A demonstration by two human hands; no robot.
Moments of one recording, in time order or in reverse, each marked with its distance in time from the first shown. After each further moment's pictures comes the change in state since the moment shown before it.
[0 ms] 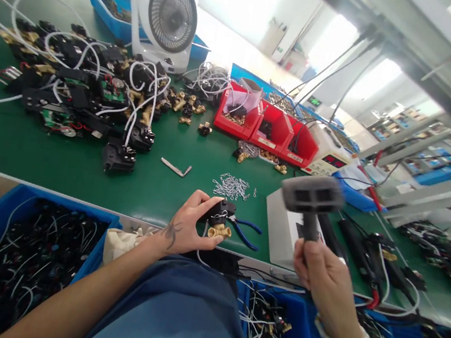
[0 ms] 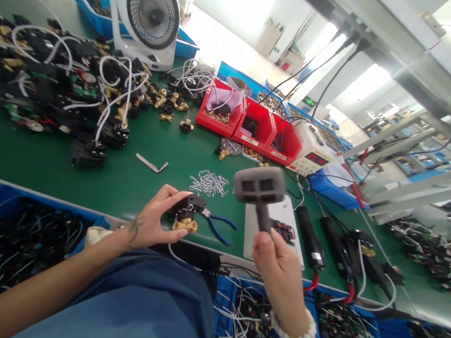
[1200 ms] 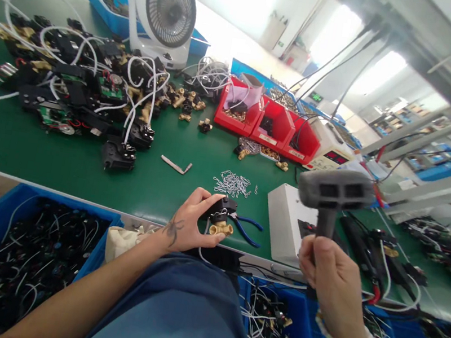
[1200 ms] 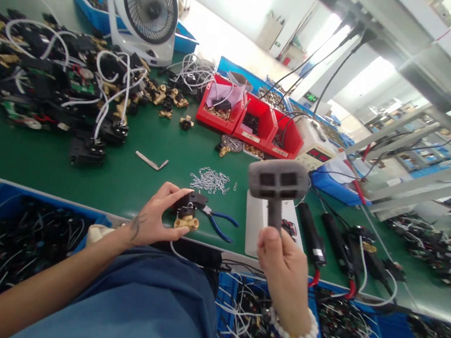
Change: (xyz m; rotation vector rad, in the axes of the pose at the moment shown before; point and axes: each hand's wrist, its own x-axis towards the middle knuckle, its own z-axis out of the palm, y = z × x) left_hand 0.002 -0.002 0.001 -0.013 0.007 -0.001; right_hand -0.003 -0.008 0.002 0.082 0.075 0.051
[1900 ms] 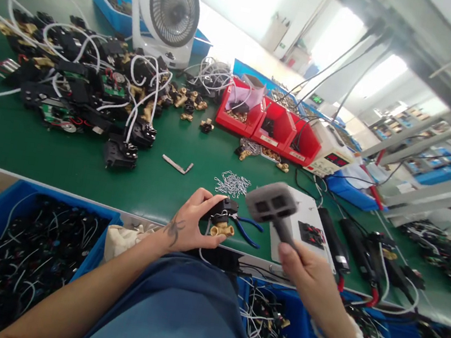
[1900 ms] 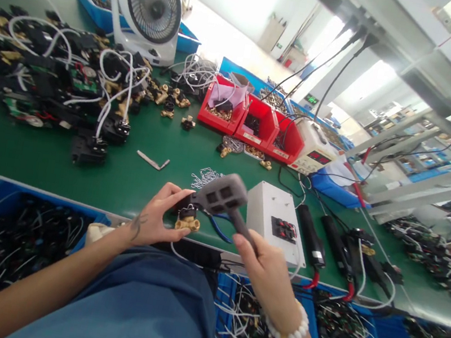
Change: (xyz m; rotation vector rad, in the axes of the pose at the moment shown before) left_hand -0.001 0.001 0.000 0.003 0.005 0.032; right_hand 0.002 0.003 0.004 -0.291 -0.252 -0.063
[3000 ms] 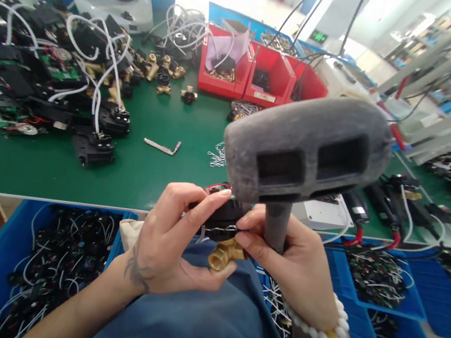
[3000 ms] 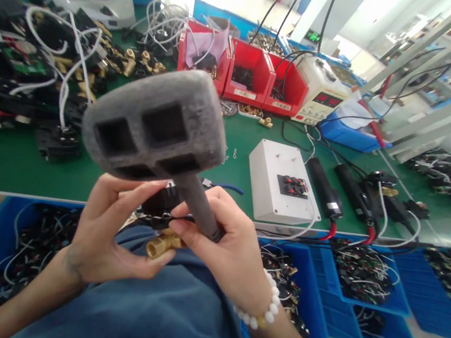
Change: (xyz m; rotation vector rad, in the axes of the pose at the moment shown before) left_hand -0.017 0.074 -0.042 0.286 0.061 0.359; right_hand -0.015 -0.056 0.038 0.542 0.080 -0.259
